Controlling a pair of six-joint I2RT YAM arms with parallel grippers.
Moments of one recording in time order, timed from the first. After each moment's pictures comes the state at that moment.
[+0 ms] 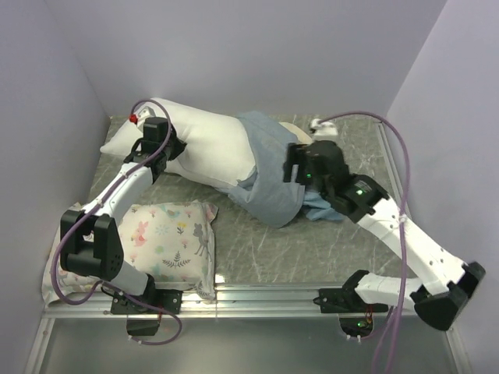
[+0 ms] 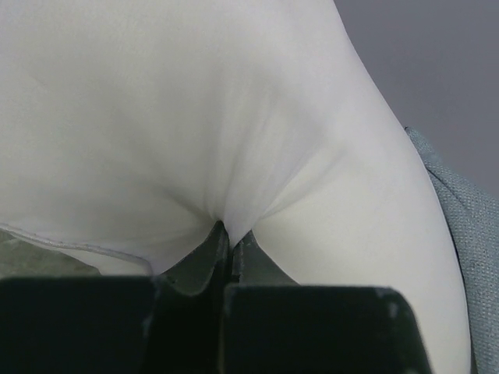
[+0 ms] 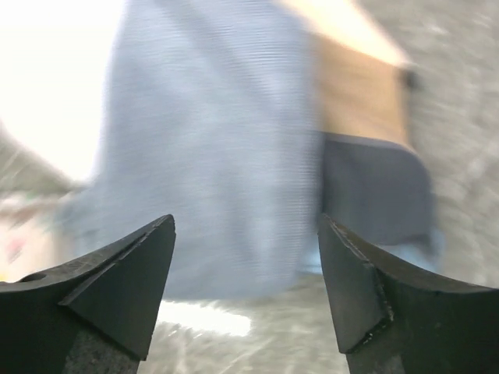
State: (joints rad) left arm -0.19 1.51 1.16 -0.16 -0.16 -0.83; right arm 0.64 1.12 1.21 -0.61 0.40 0.41
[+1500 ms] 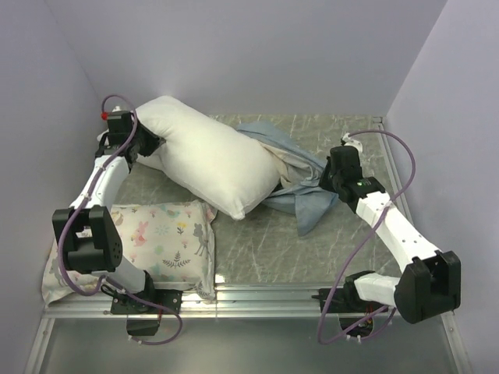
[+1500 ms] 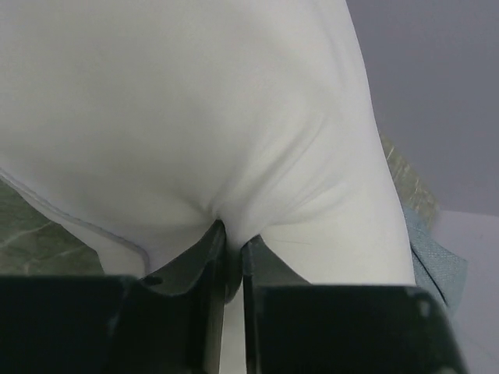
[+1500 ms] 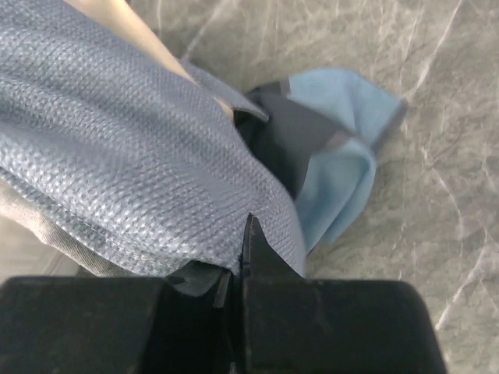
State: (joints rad) left arm 0.08 1.55 1.25 -0.25 0.16 -0.80; right arm 0.26 1.20 0.92 -0.44 0.23 0.49
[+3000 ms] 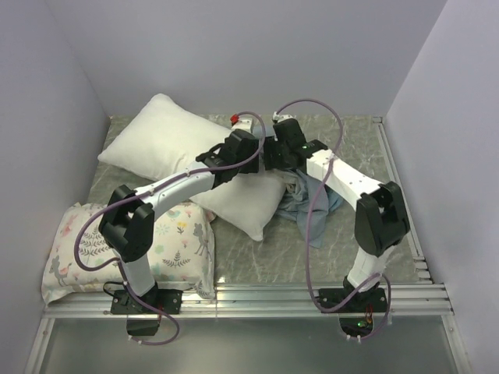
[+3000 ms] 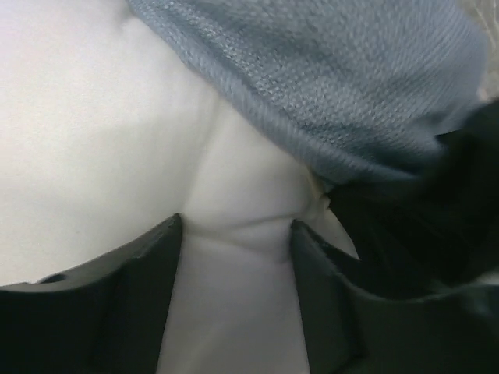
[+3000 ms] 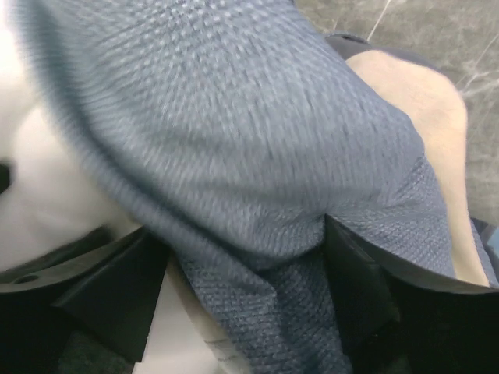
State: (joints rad) left arm -0.72 1.77 1.43 -0.30 -0.32 -0.47; right arm 0.51 1.73 1.42 -0.46 0.16 0.24
